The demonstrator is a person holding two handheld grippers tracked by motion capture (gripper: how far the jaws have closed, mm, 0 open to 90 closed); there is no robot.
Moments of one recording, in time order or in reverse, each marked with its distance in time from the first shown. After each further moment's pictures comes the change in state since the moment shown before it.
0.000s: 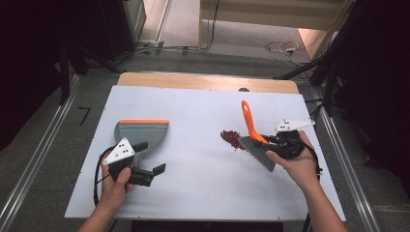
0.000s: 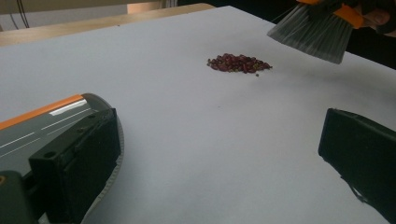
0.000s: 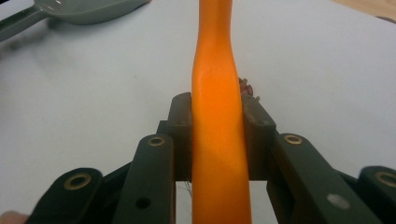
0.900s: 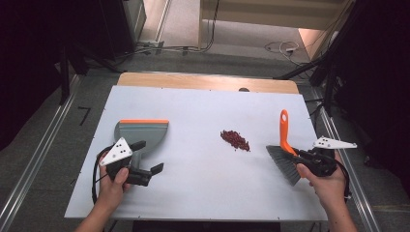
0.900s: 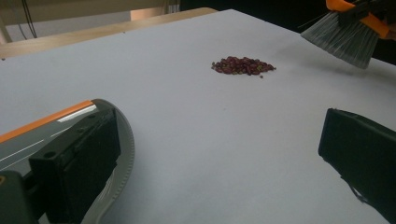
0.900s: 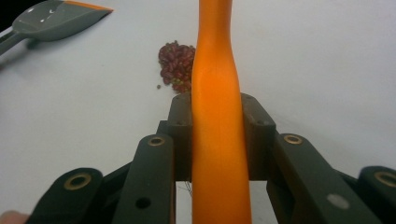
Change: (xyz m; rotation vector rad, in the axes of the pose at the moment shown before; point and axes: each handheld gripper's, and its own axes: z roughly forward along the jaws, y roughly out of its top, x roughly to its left) left arm 0.003 0.000 -0.004 -0.017 0.011 0.028; right arm -0.034 -0.074 -0.054 -0.105 -0.061 0.186
